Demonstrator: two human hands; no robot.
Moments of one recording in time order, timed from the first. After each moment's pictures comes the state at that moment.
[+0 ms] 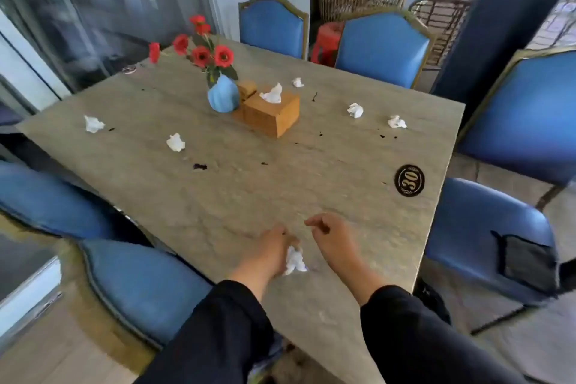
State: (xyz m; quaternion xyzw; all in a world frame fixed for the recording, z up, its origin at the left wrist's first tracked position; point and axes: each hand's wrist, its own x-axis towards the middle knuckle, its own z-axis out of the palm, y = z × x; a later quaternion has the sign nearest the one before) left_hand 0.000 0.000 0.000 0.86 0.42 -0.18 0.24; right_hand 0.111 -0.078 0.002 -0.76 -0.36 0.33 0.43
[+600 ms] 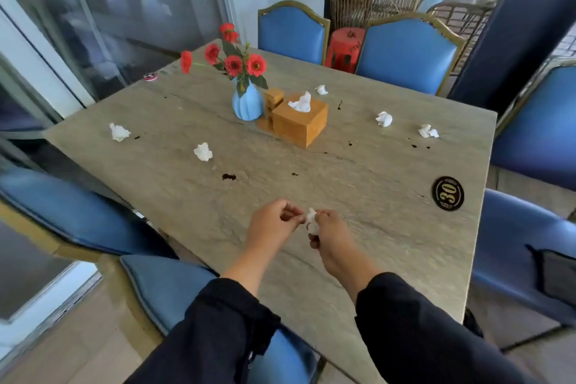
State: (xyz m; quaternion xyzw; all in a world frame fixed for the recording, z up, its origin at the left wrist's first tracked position) left_hand -0.049 0.066 0.046 0.76 0.47 0.17 0.41; right_hand 0.050 0.008 0.023 -0.68 -0.09 0.49 0.54
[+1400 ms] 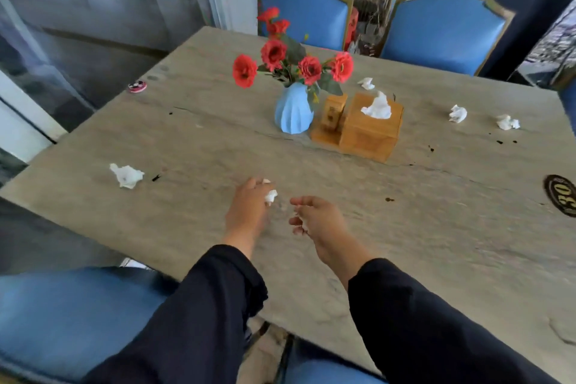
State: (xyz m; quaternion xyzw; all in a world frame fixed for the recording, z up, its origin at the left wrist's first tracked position) left_hand -0.164 0.394 -0.022 0.87 0.42 0.09 0.25; right_hand -0.081 0.275 0.011 -0.69 -0.06 0.45 0.56
